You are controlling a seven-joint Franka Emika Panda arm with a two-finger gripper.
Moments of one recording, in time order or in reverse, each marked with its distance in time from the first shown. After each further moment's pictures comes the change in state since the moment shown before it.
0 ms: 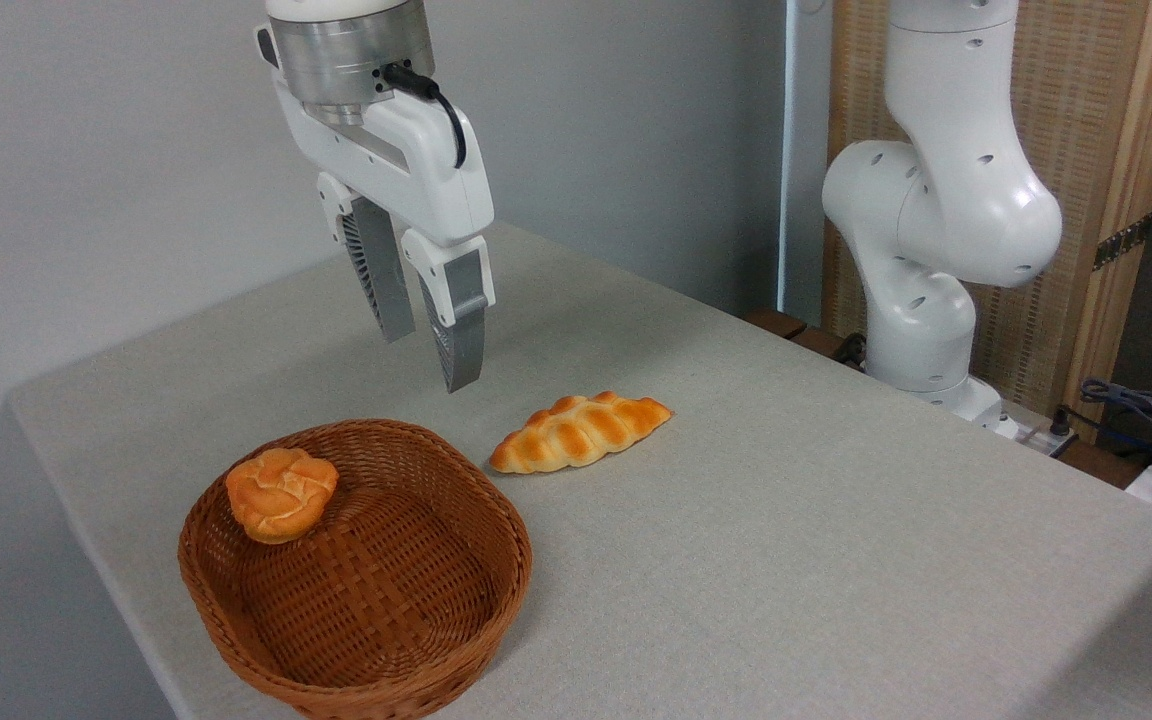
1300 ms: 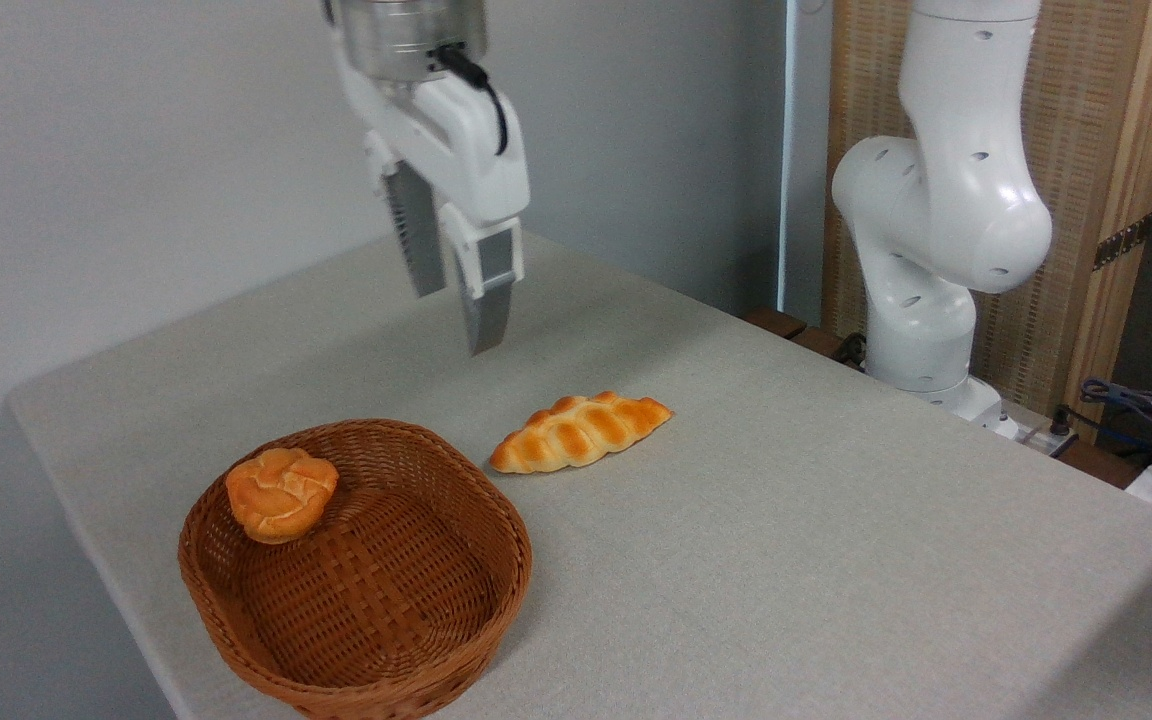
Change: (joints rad) arm -0.180 -0.098 0.187 -0.104 -0.080 0.006 0.077
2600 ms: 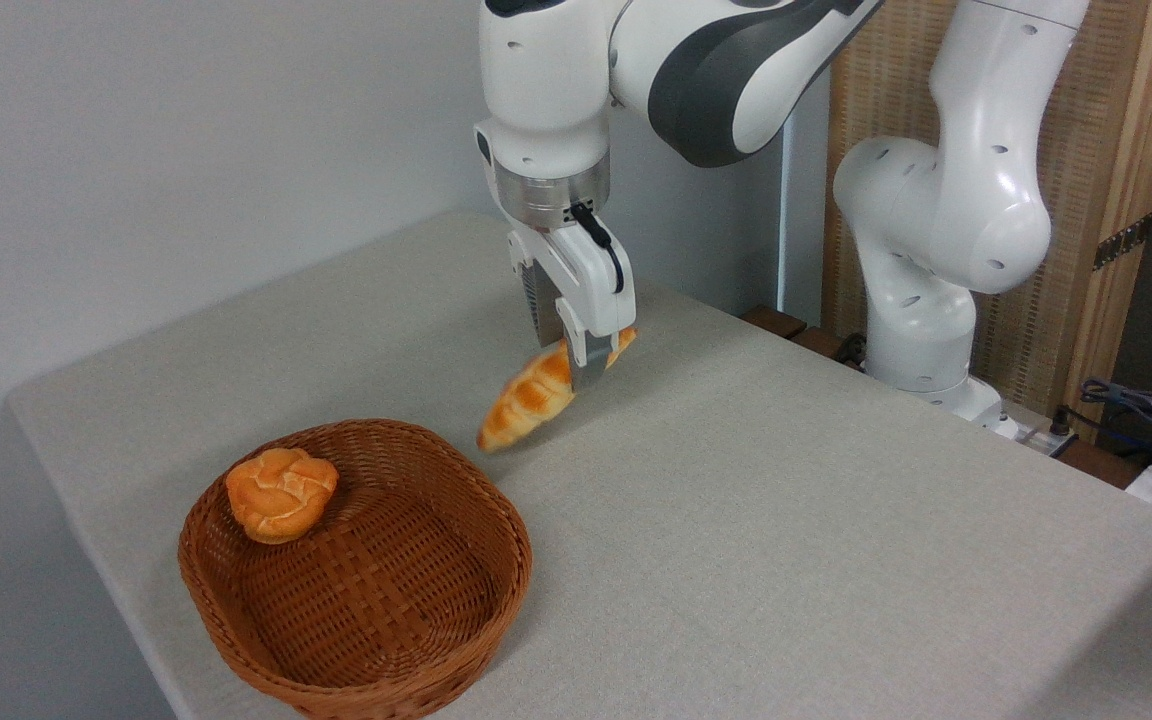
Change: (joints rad) arm -0.040 -0.321 -0.041 -0.661 -0.094 0.263 0.118
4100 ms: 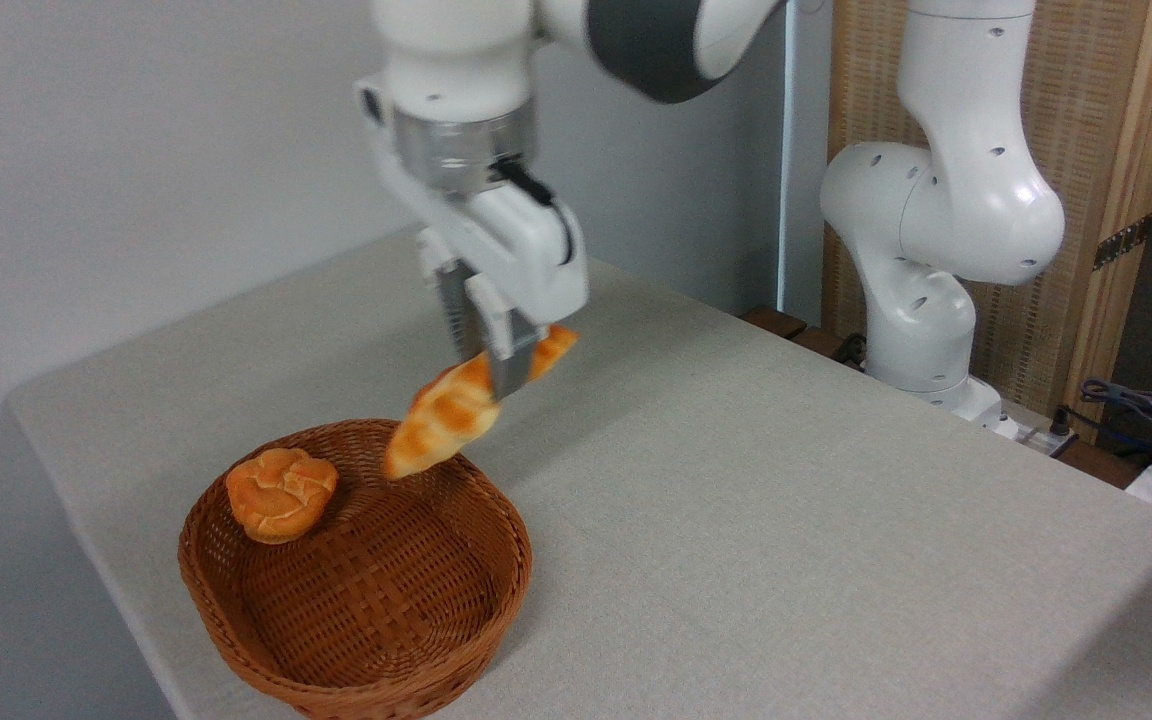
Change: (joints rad) arm 0.275 0.225 -0.104 0.413 -0.002 -0.153 -0.019
